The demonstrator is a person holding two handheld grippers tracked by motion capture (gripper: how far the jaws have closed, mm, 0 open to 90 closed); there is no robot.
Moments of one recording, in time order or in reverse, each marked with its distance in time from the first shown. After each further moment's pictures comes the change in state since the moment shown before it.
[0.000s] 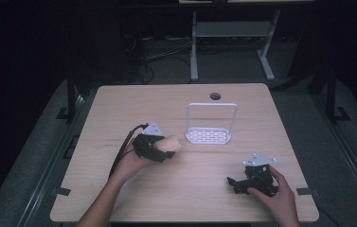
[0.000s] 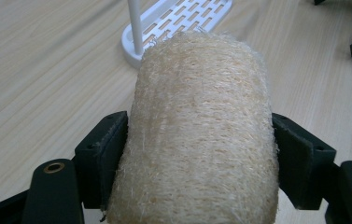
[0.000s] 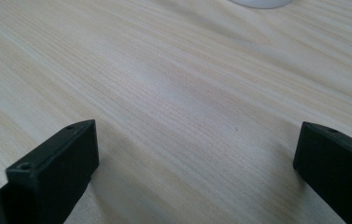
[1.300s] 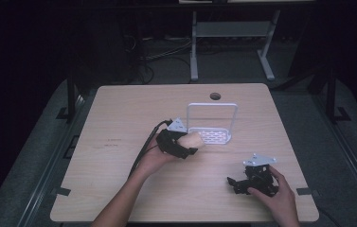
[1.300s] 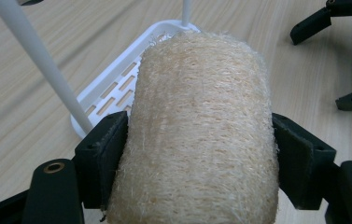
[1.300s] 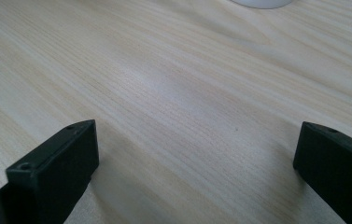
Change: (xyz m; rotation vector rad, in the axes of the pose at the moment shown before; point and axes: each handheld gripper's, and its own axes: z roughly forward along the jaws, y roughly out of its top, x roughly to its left) left arm -0.023 0.047 0.046 -0.035 -0.043 0.050; right arm 0.000 0.000 0.000 0.003 0.001 0.004
